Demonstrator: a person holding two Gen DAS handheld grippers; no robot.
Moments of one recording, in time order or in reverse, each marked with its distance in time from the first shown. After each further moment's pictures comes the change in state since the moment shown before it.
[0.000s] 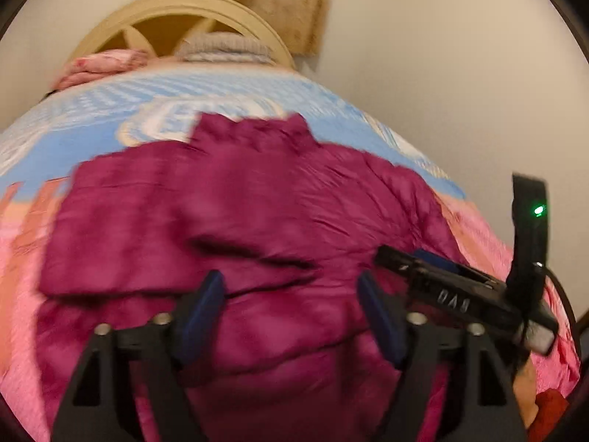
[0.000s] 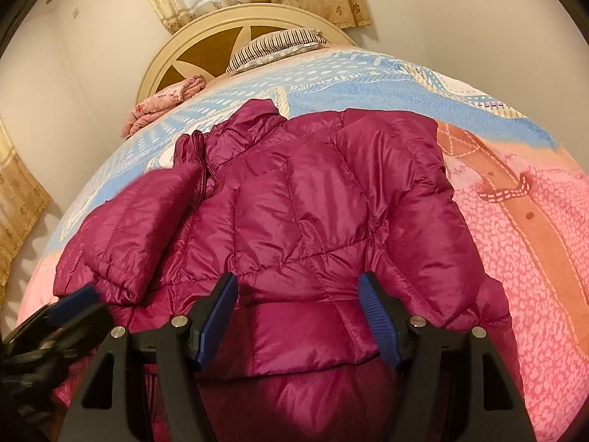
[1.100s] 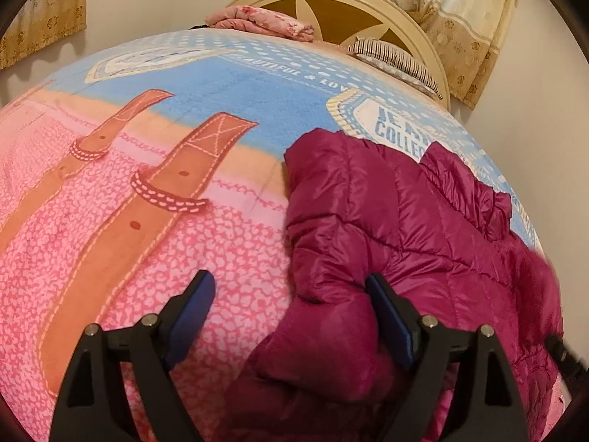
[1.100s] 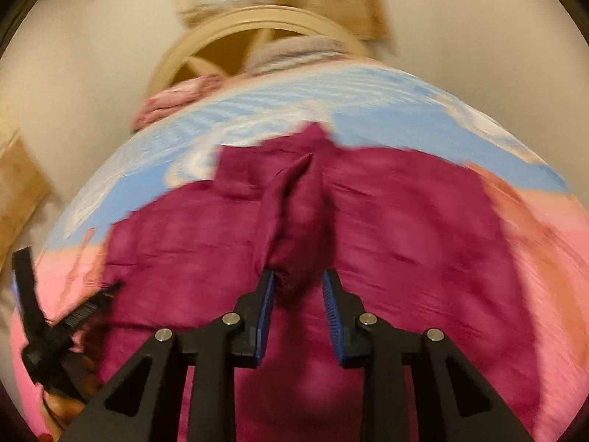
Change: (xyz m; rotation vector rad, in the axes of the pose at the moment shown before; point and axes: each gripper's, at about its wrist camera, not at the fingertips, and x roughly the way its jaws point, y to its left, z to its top) left arm 0.044 0.149 0.001 -0.440 -0.001 0.375; right arm -0.007 0.046 0.016 -0.045 0.012 -0.066
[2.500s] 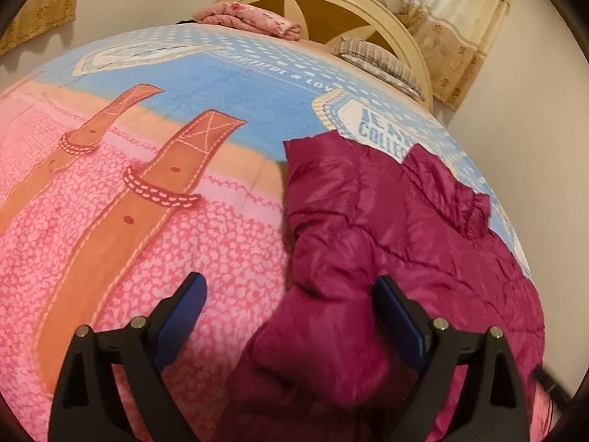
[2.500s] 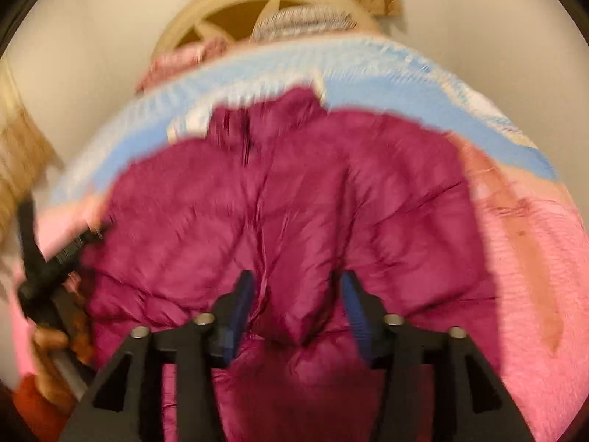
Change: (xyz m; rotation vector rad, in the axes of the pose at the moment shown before) left arm -0.014 0.007 -0.001 0.003 0.013 -0.104; right arm -0.033 -0.012 -0.005 -0.074 0.070 0.044
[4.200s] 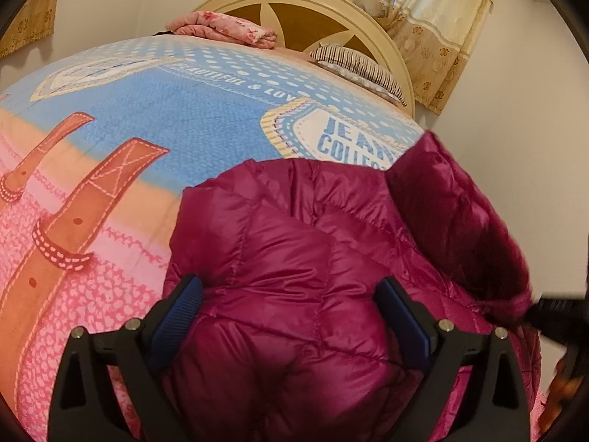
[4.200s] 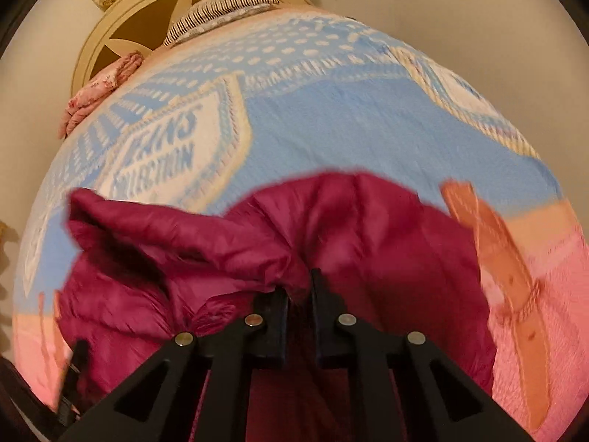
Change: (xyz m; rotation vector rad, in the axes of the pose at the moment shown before) left arm 0.044 -0.052 0.025 0.020 -0.049 -0.050; right arm 0.123 -0.036 0.120 0.219 0.153 -0.177
